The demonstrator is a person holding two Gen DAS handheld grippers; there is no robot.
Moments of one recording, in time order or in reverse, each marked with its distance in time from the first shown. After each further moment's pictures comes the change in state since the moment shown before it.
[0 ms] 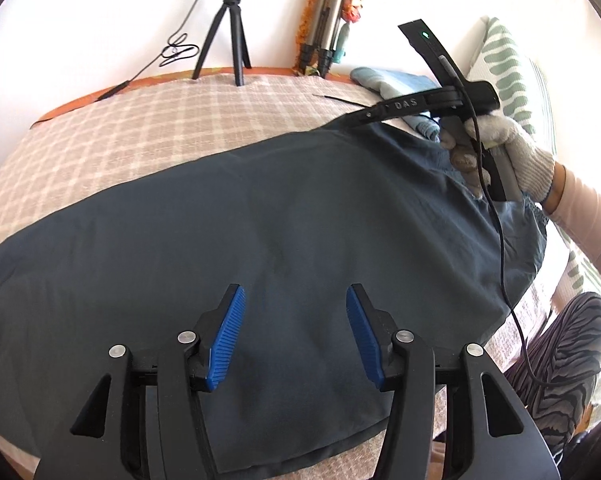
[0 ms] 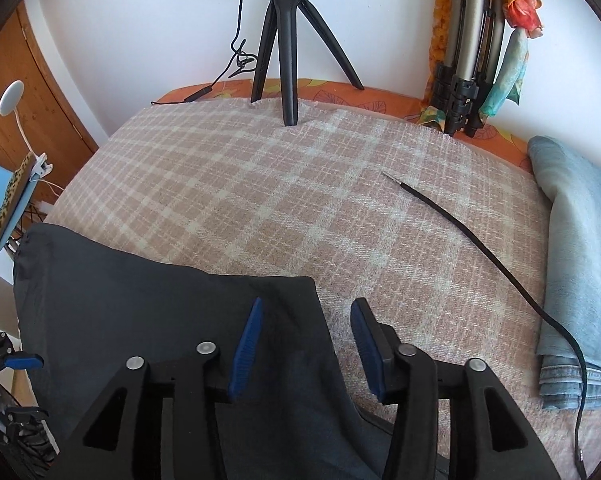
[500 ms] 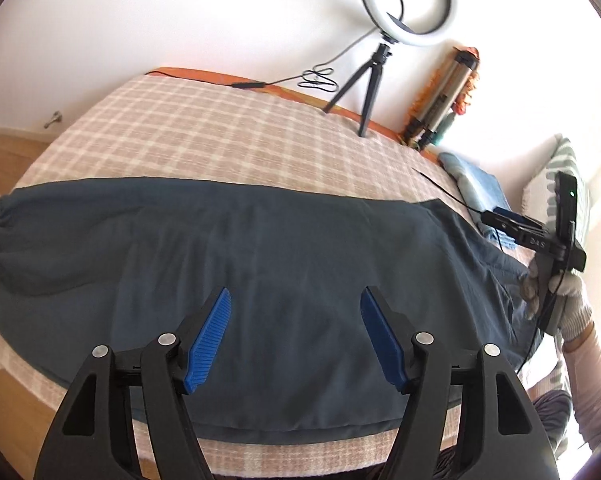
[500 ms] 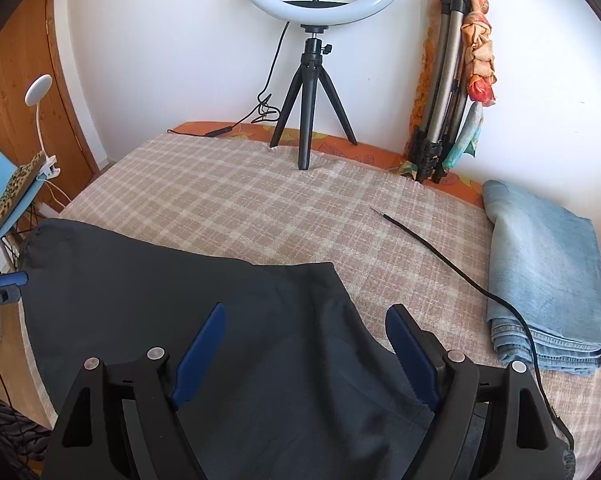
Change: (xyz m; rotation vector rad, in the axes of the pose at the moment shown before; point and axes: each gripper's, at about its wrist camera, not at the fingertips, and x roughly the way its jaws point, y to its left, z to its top) left arm -0.068 0.100 -0.016 -0.371 -0.115 0.122; right arm -0.077 0.042 -0.037 -0.034 -0.167 -0.104
